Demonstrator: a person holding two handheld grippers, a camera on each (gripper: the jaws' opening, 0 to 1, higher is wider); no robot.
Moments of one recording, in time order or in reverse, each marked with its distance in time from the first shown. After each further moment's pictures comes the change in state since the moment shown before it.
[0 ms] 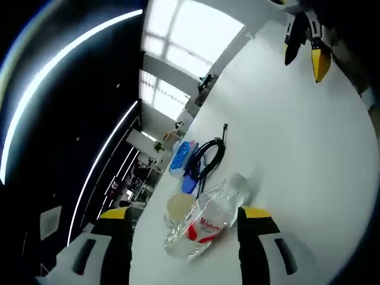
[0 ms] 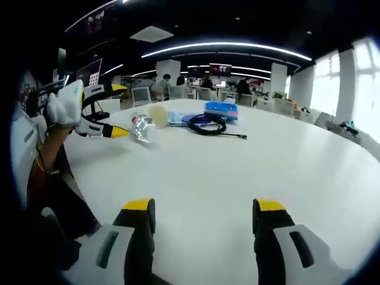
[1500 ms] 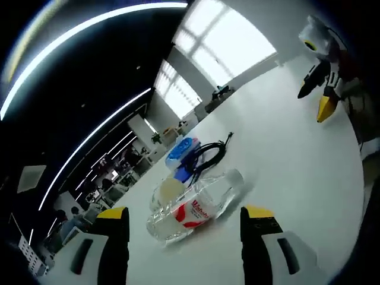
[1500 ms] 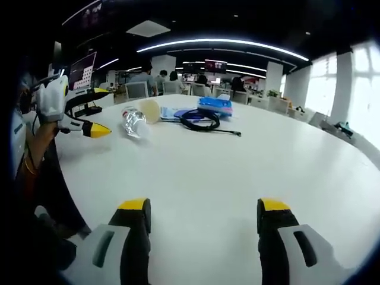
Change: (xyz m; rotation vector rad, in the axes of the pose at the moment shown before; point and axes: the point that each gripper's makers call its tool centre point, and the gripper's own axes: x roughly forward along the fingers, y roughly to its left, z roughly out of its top) left arm -0.019 0.000 -0.027 -0.287 0.008 -0.027; right arm 0.009 -0.007 -0.001 -0.002 0.012 -0.041
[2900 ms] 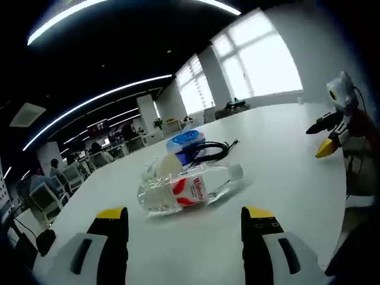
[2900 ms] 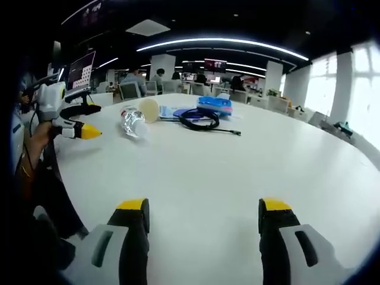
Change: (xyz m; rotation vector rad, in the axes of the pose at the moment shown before) left arm -0.016 0.000 -0.039 -0.358 0.046 -0.048; right arm 0.006 -0.004 -0.003 -0.010 0.018 -0.021
